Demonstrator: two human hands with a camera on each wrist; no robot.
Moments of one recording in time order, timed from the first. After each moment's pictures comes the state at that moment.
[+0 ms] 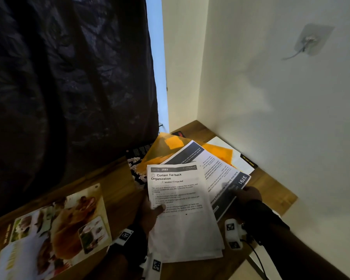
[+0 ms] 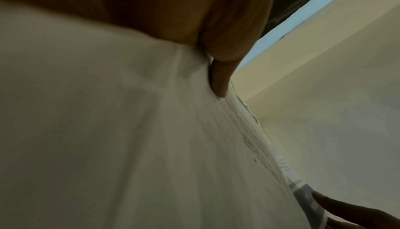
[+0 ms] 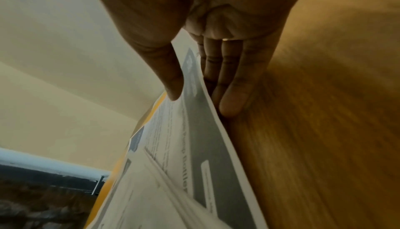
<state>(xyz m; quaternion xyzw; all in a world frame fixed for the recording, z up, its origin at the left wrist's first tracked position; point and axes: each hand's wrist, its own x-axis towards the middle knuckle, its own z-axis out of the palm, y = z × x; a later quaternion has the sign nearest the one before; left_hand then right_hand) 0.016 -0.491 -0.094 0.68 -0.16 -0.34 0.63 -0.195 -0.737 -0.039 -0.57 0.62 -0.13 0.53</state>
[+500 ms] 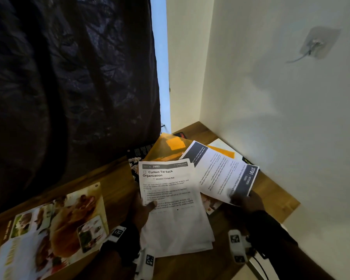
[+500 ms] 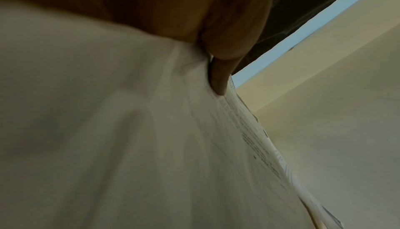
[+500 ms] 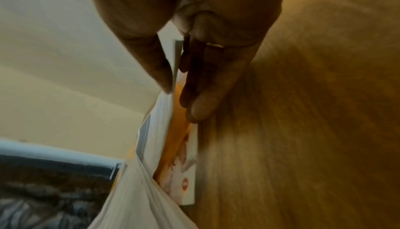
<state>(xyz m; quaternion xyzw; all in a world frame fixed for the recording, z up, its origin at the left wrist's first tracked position) 0.035 -0.488 -0.093 0.70 -0.14 -0.30 0.64 -0.203 -0.727 -0.040 -0.52 0.56 -0.21 0.61</state>
